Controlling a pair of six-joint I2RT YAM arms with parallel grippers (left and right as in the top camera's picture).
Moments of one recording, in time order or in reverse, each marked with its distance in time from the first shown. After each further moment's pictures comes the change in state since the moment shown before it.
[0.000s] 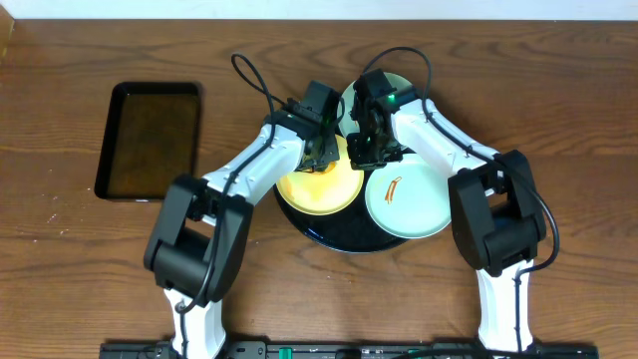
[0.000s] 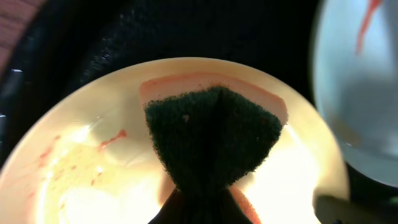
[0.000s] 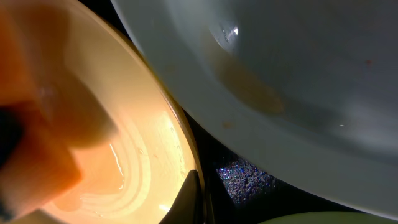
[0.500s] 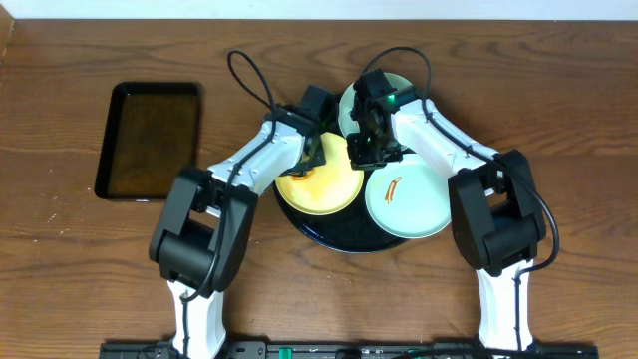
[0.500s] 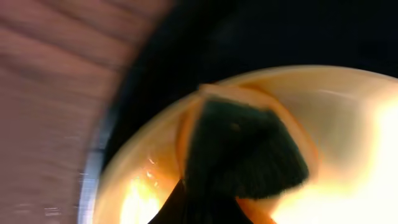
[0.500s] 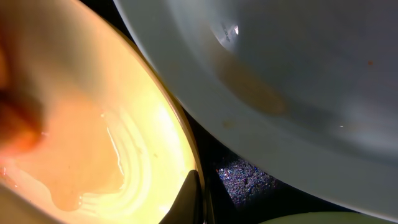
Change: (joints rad) left arm 0.023 0.046 0.019 -0.126 -0.203 -0.021; right arm 0.000 0.000 0.000 0.000 0.001 0.000
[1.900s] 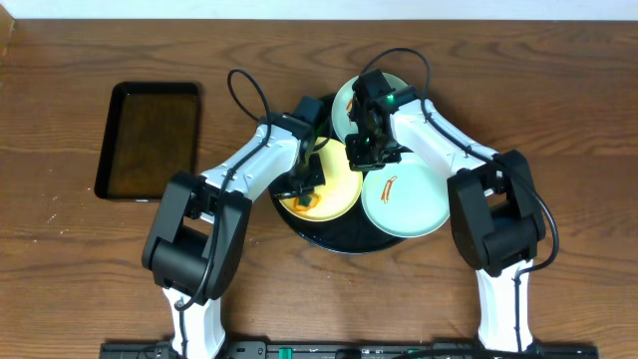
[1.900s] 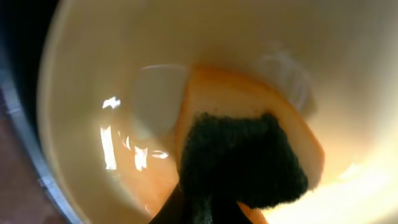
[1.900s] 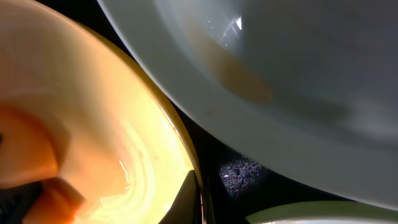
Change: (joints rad) left arm 0.002 -0.043 -0.043 -0.194 0.238 0.000; right arm 0.001 0.001 0.002 -0.007 -0.017 0.003
